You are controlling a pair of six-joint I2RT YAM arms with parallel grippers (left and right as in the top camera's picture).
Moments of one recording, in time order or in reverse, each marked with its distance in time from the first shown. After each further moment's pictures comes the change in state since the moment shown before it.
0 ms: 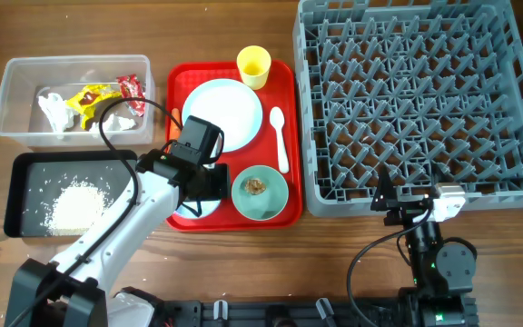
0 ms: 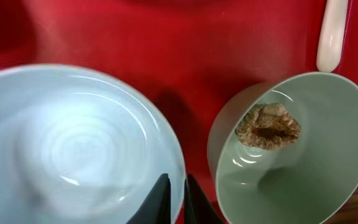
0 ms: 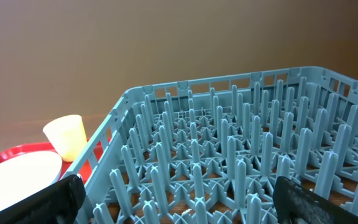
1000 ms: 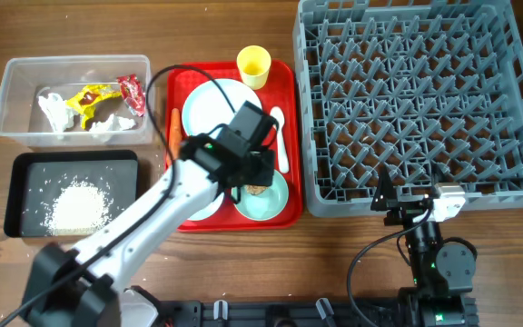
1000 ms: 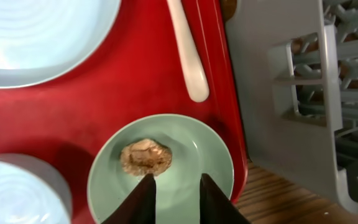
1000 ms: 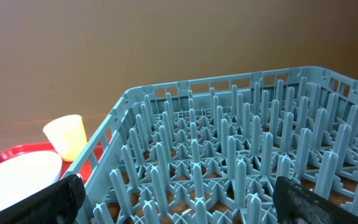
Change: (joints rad) left arm -0.244 0.106 0.264 -0.027 -0.081 -0.055; right arm 0.000 0.000 0.000 0.000 0.000 0.000
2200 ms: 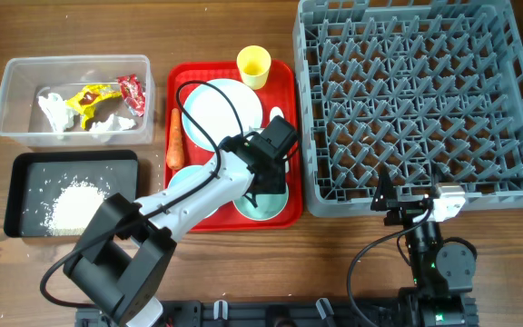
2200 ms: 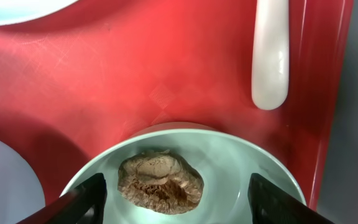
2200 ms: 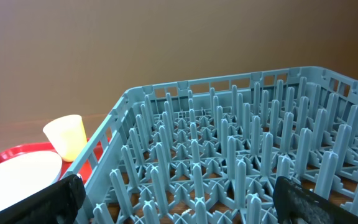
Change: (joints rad) left arm -0.070 0.220 0.000 0.015 -0.131 -0.217; right arm 0.000 0.000 0.000 0.000 0.000 0.000
